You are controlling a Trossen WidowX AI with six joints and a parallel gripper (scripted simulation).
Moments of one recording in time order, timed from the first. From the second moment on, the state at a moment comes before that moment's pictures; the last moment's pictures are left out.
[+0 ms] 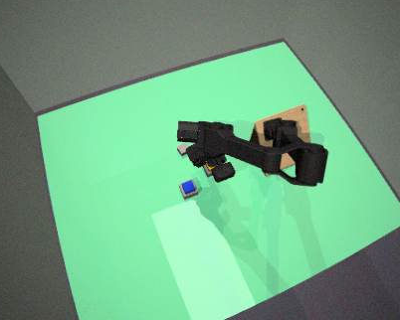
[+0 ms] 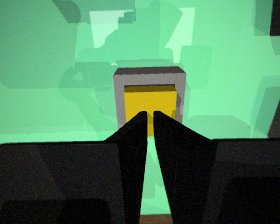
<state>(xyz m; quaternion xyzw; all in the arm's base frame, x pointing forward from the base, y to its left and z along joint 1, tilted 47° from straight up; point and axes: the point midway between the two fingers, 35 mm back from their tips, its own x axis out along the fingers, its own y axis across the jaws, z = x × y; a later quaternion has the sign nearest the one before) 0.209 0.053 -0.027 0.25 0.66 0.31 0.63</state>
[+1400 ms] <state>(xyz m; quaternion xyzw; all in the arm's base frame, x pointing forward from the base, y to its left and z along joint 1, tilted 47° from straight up) 0.212 0.058 -0.033 0.25 0.66 0.31 0.64</state>
